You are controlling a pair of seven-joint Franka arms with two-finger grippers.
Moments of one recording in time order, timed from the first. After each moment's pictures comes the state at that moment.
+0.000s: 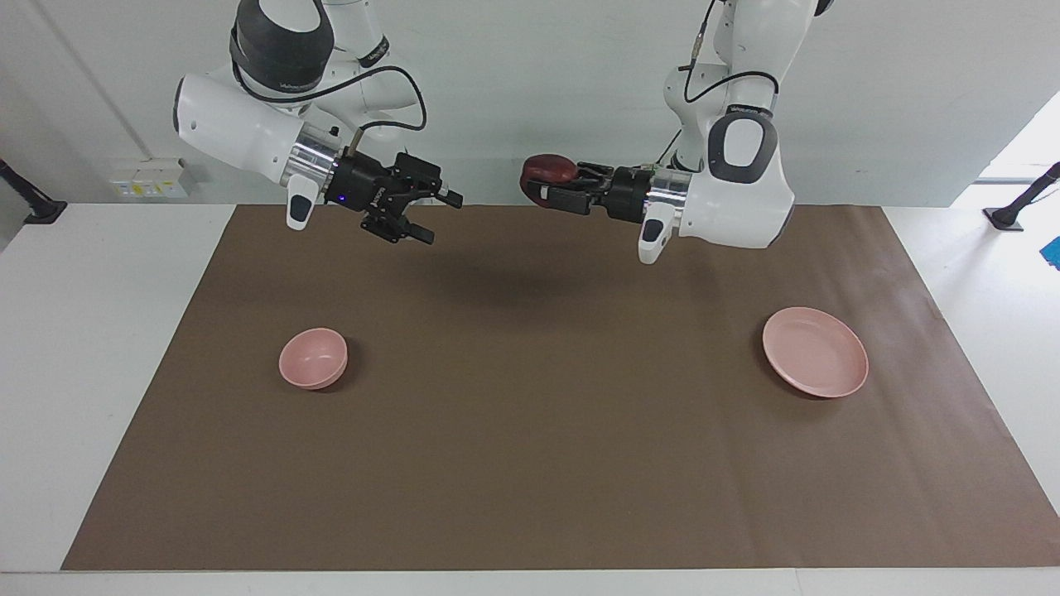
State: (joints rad) left arm -0.17 0.15 -0.28 -1.84 -1.50 1.67 -0.78; right arm 0.11 -0.08 -0.05 -1.94 1.07 1.82 -0.13
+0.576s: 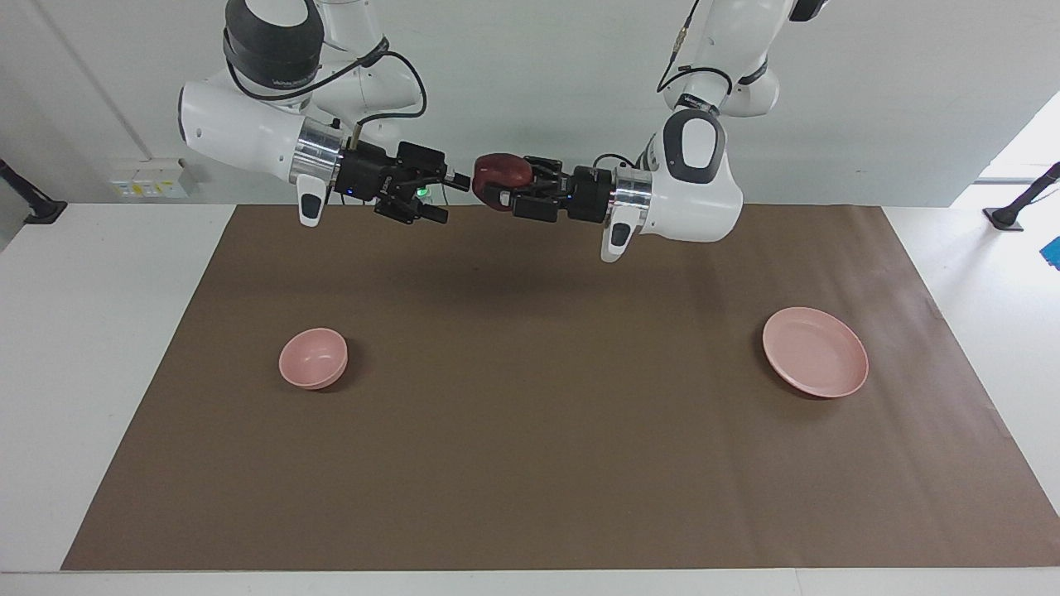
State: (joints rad) left arm -0.17 0.17 -0.40 -1.85 -1.77 1.94 -0.78; right arm 0.08 -0.09 -0.05 -1.95 1.13 1.70 -0.05
